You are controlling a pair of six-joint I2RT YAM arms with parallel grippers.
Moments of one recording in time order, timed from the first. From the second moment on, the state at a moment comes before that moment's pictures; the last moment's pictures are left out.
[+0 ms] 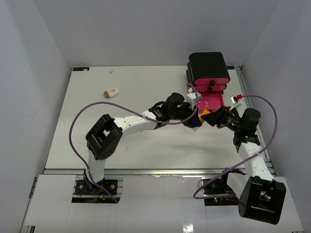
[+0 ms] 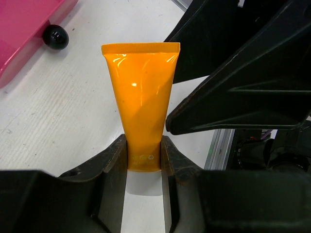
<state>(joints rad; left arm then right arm) -0.93 1.95 1.43 0.12 0.41 -0.33 -0.17 0.96 0.46 0.21 -0.93 0.49</state>
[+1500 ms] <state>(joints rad) -0.82 1.17 0.89 -0.10 -0.08 -0.07 -0.23 1.19 0.57 0.32 -0.75 0.42</state>
